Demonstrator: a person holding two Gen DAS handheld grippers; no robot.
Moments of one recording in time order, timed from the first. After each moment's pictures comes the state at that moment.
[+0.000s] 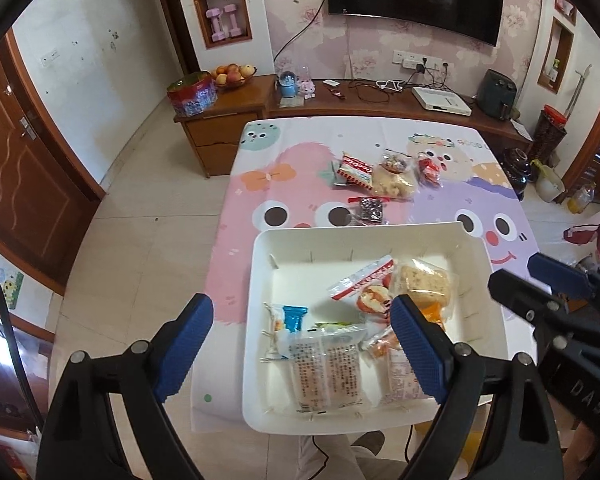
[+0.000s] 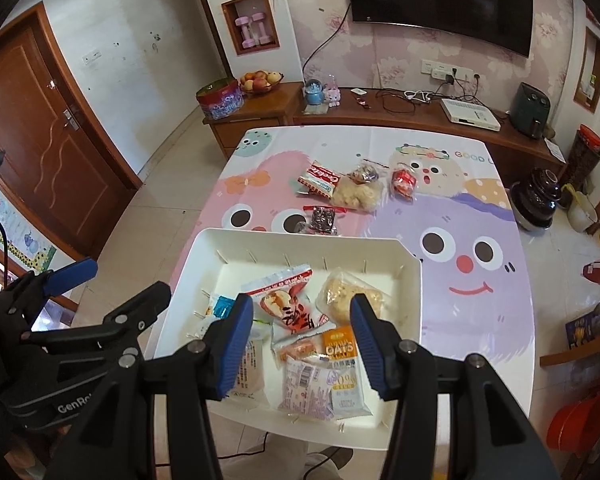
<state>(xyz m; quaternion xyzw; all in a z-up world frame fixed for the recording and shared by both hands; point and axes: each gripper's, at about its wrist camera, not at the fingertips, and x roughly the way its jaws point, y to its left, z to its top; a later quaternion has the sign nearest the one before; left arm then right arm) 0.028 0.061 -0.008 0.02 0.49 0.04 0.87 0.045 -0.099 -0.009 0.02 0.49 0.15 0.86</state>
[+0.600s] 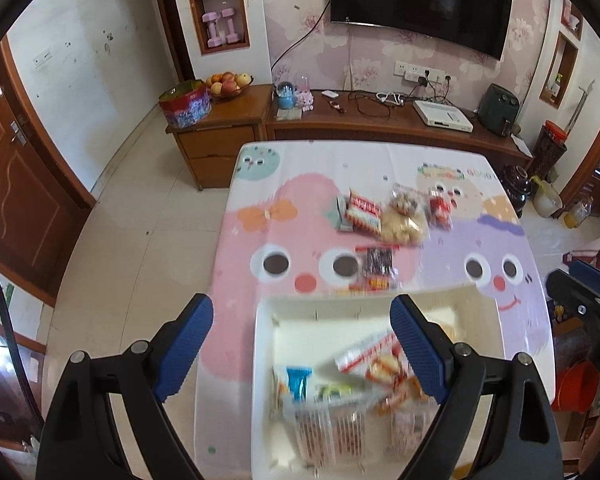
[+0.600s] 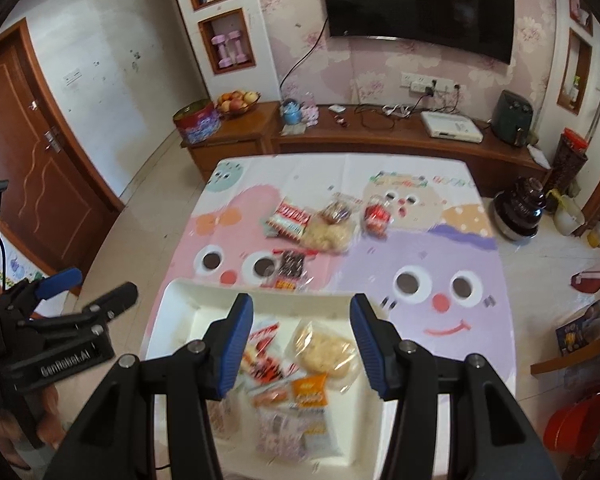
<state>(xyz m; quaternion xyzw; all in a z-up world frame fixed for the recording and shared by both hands) 0.117 0.083 0.001 0.00 0.48 0.03 0.87 0.107 -0.125 0.011 0.03 0.47 0.10 0.88</state>
